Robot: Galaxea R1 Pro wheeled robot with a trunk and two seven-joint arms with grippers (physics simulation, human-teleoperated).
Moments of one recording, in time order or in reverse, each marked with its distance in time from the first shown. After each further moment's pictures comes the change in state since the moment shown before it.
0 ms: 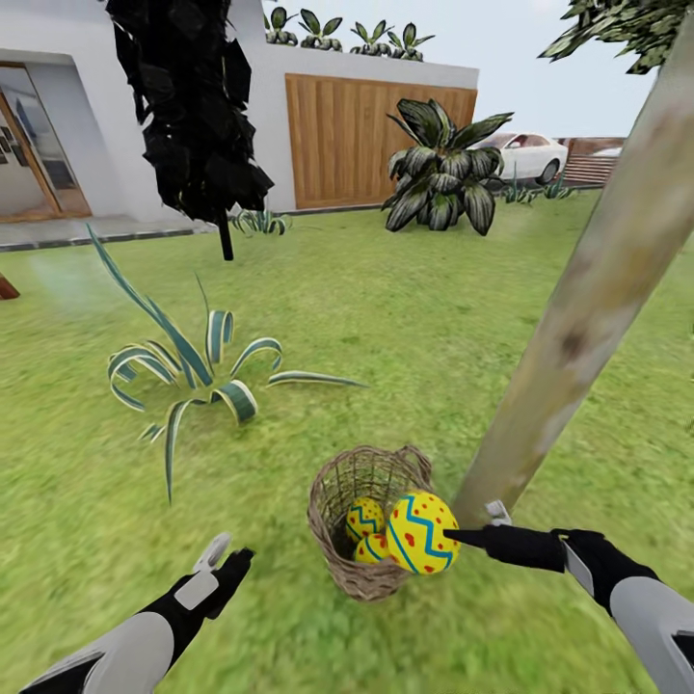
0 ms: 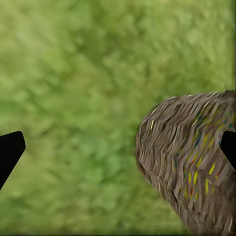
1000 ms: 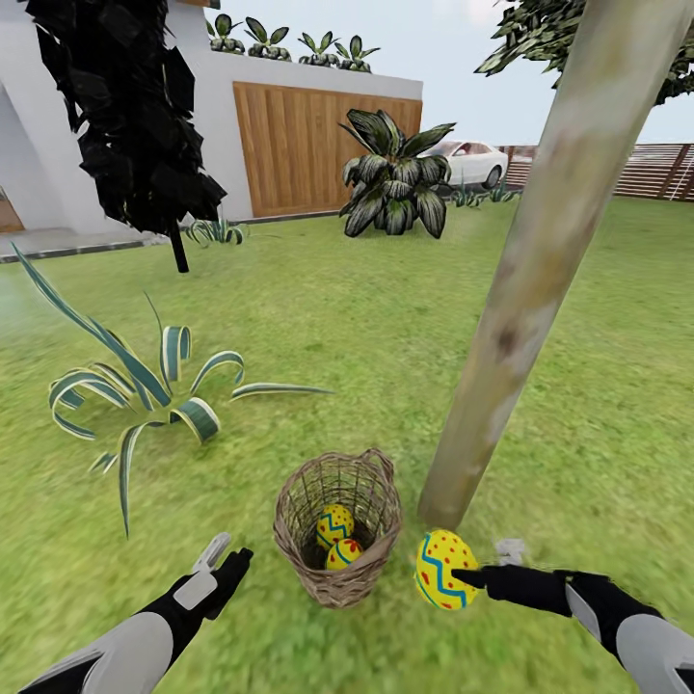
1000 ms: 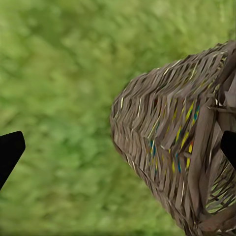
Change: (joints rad) left arm 0.000 0.003 0.004 0.001 0.003 0.000 0.000; right arm 0.082 0.011 0.004 0.067 0.017 -0.180 -0.433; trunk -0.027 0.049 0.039
